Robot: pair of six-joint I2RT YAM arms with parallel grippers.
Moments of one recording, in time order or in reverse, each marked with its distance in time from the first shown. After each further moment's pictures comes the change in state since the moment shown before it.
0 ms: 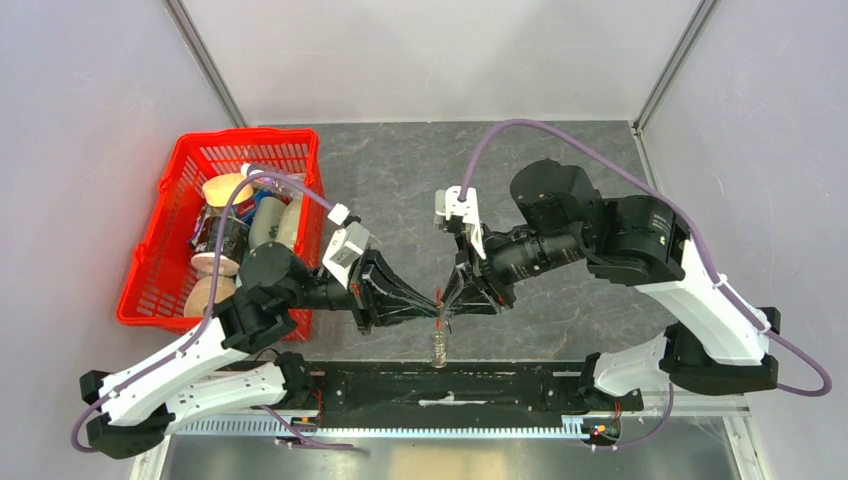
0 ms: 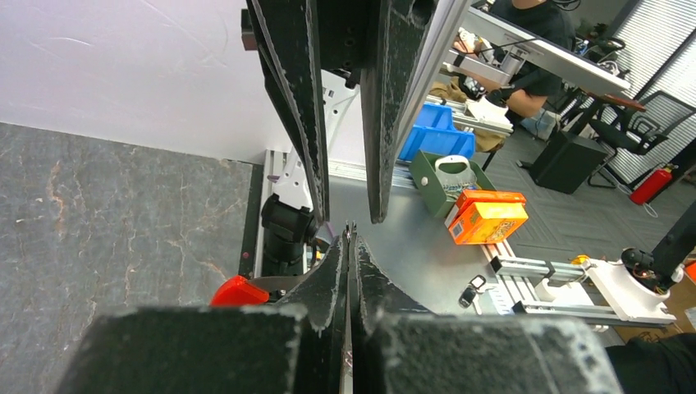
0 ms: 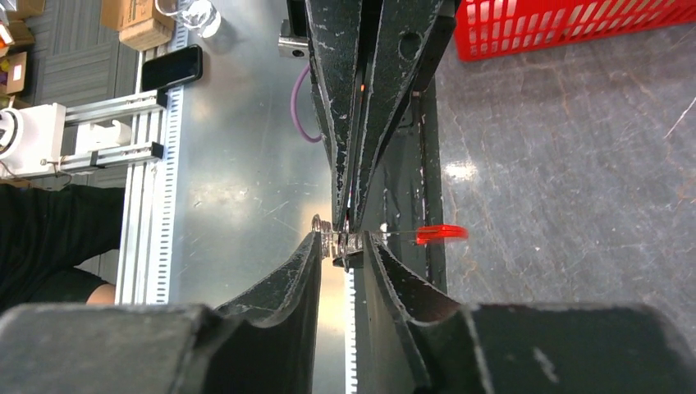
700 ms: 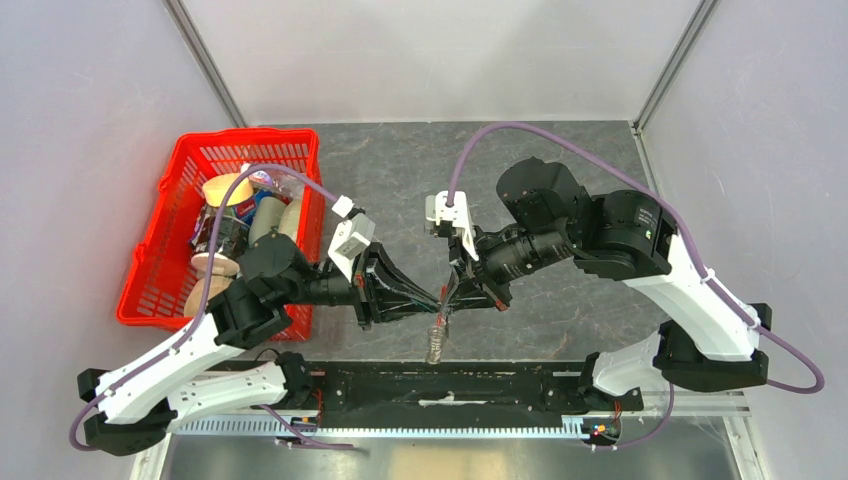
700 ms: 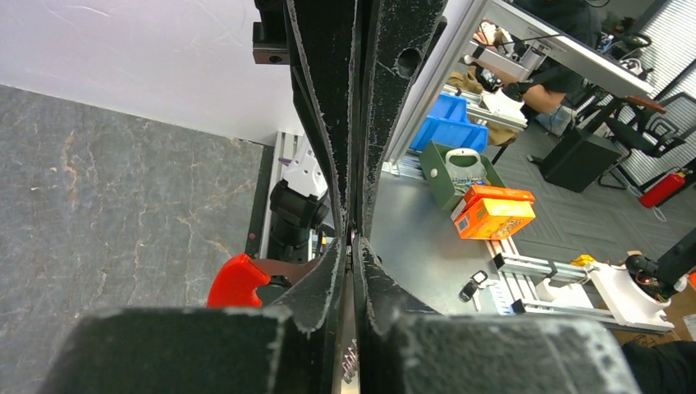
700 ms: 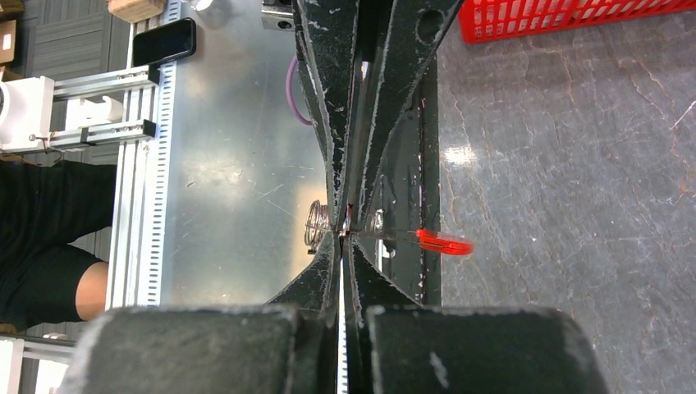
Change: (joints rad) left arm 0.000 0.038 0.095 -0.144 -0.037 0.015; right arm -0.010 0.029 0.023 -0.042 -0.026 -0.052
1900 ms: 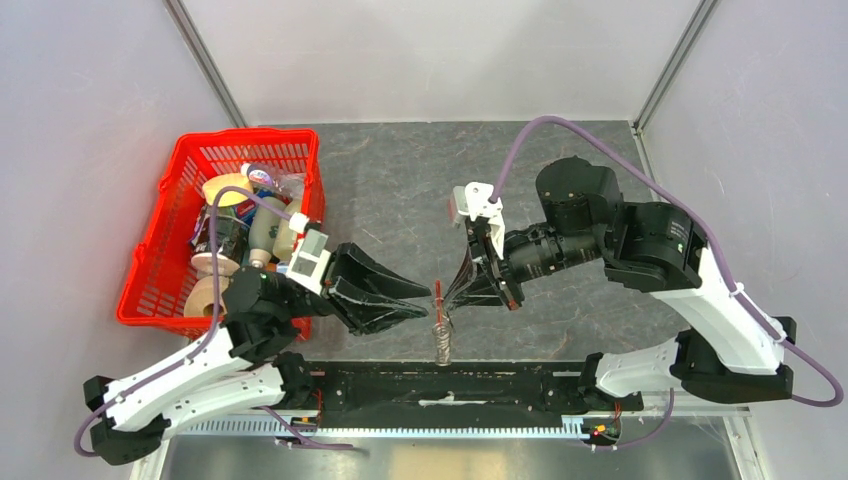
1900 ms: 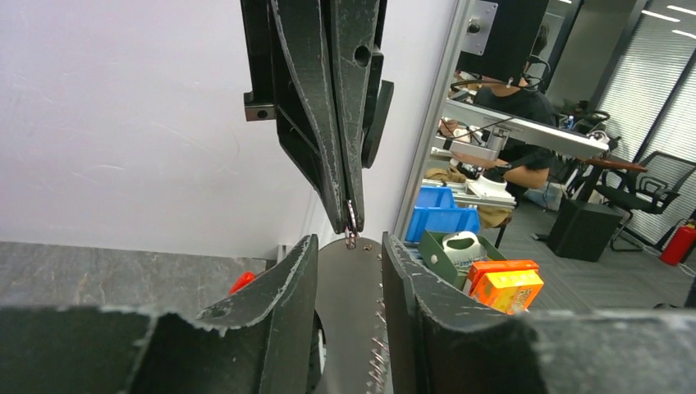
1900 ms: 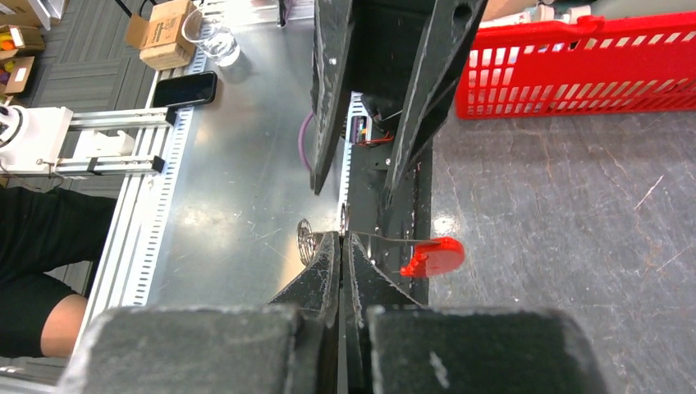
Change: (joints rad) left arm 0.000 -0.111 -0.290 0.593 -0.024 -0.083; right arm -0.018 -0.107 -0.106 0.204 -0.054 -0.005
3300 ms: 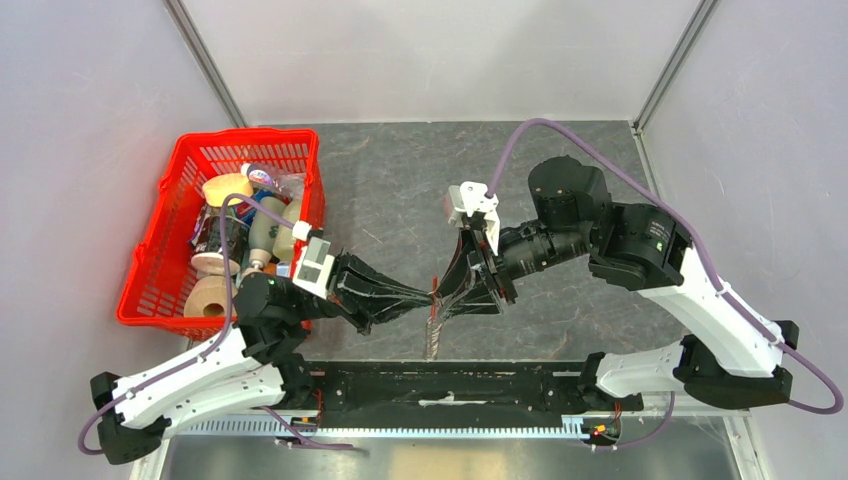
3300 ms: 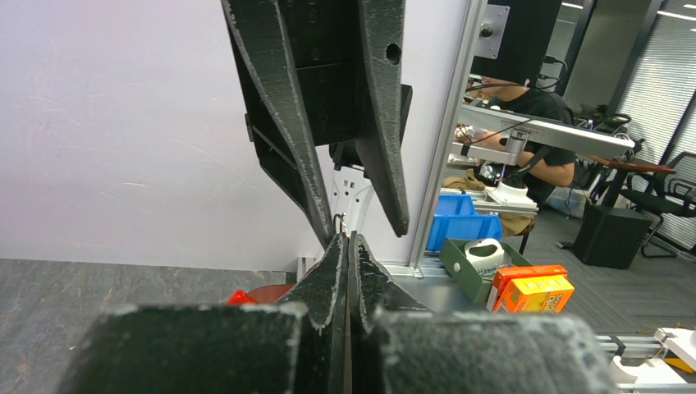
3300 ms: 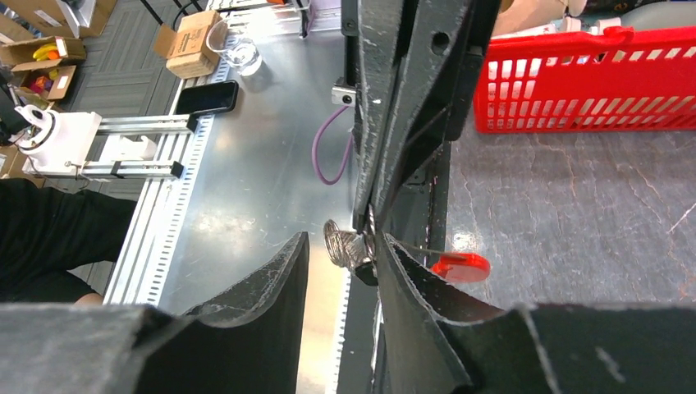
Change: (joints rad) left arm 0.000 0.004 -0.065 0.098 -0.024 0.041; right arm -0.064 -0.030 -0.117 0.097 -0.125 0.018
